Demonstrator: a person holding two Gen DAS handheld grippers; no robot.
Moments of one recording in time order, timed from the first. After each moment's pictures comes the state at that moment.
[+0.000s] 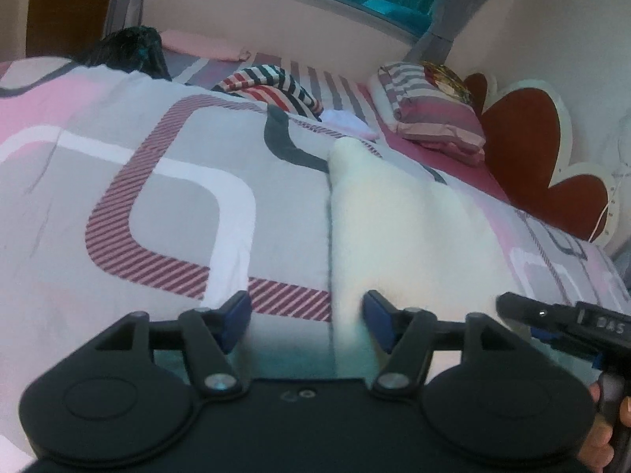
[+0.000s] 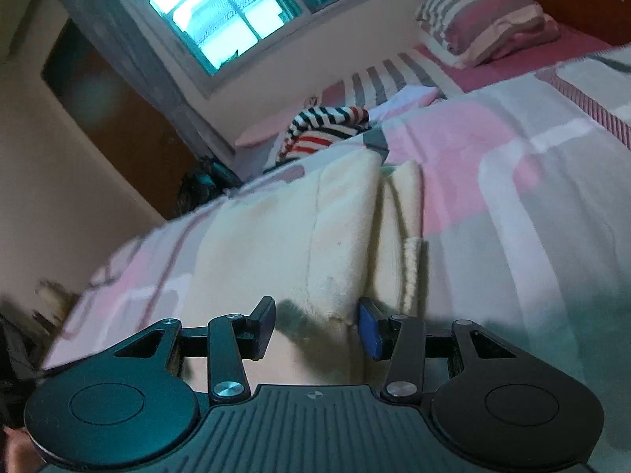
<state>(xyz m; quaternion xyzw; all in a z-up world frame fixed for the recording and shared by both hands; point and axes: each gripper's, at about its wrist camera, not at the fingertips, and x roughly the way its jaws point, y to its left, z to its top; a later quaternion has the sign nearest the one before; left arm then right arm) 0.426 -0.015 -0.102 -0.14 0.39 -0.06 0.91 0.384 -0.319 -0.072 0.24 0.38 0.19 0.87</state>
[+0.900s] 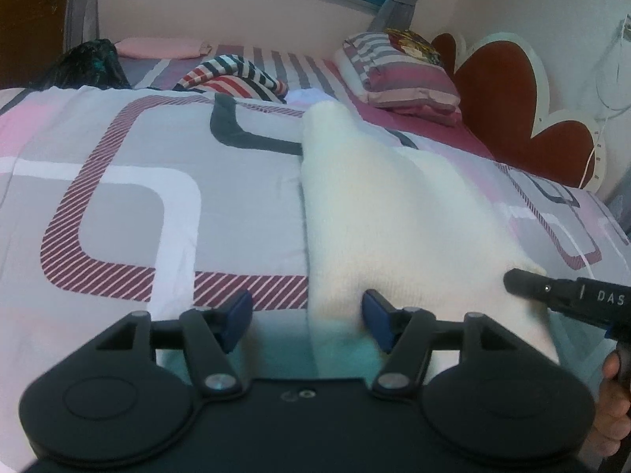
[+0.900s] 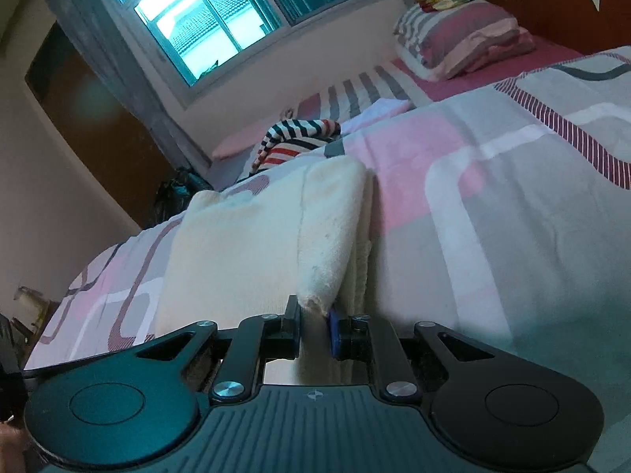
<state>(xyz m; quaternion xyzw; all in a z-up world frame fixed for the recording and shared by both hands) 0.432 -0.047 -0.109 -0.08 0.41 -0.11 0.90 0.369 -0.340 -0.076 0.24 0.37 0.15 0.88</state>
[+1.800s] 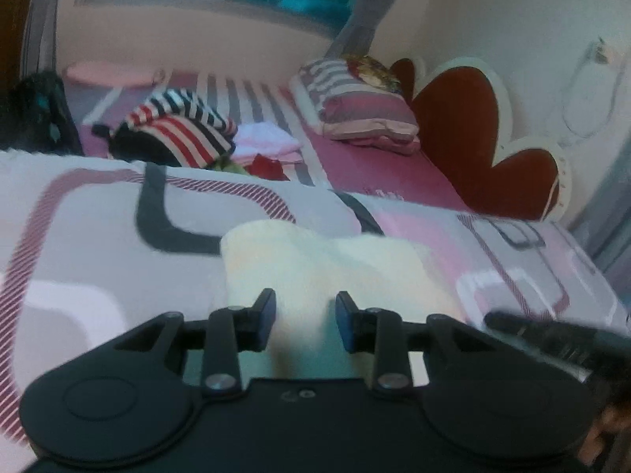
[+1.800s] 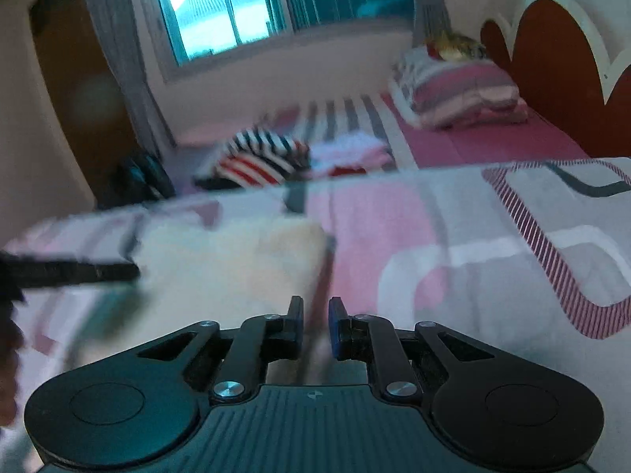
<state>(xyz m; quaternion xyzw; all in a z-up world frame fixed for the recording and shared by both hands) 0.490 -0.066 -0.079 -0.09 0.36 -0.17 0.91 0.401 -0.342 -0.058 0.12 0.34 0.12 0.92</state>
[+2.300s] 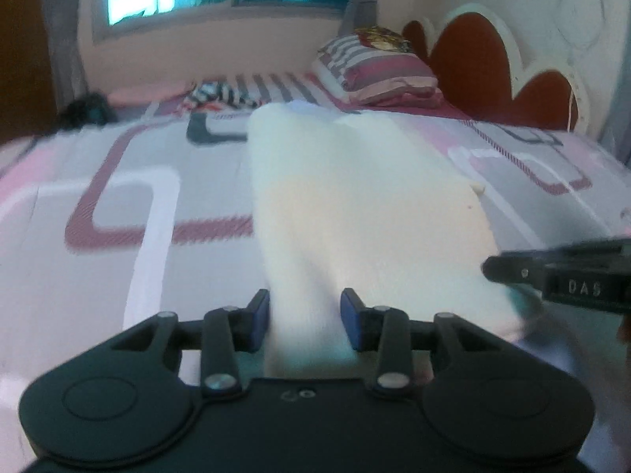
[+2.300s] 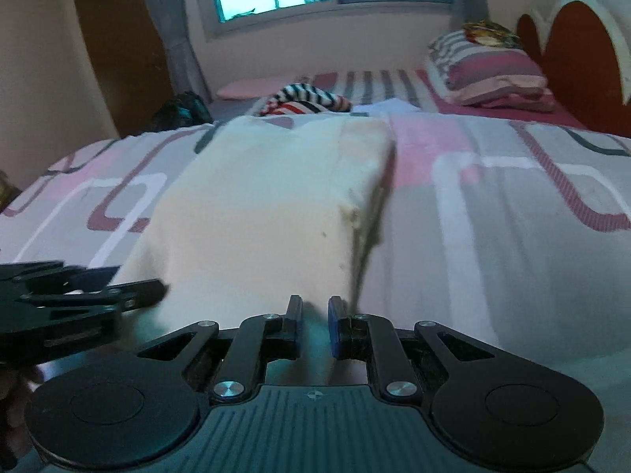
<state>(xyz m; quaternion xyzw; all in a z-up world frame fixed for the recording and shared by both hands) 0.348 -0.097 -0.101 0.00 0.37 -0.10 0.92 0.294 -0.300 -0.074 0.06 0.39 0.15 0.91</state>
